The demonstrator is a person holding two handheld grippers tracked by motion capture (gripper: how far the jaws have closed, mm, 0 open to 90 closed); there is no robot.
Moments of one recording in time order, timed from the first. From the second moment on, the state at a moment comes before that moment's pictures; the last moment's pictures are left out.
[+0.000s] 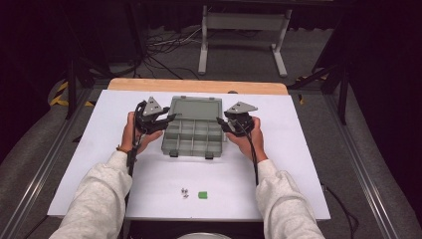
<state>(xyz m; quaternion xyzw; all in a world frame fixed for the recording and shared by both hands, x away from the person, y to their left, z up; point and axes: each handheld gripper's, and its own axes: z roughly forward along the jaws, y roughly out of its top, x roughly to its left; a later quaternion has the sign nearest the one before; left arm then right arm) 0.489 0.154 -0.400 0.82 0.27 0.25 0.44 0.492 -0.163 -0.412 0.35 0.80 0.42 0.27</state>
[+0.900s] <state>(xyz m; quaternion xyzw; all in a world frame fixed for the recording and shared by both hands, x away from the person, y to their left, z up) 0.437 0.163 -0.393 0.83 0.19 0.27 0.45 0.452 -0.162 -0.402 0.29 0.80 0.44 0.28</state>
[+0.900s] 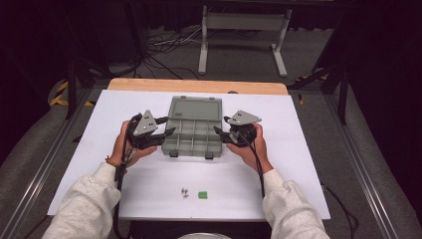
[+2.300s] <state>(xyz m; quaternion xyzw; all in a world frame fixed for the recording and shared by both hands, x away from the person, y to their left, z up) 0.389 0.167 -0.410 0.83 0.14 0.25 0.48 0.405 -0.174 -0.398 0.25 0.80 0.45 0.30</state>
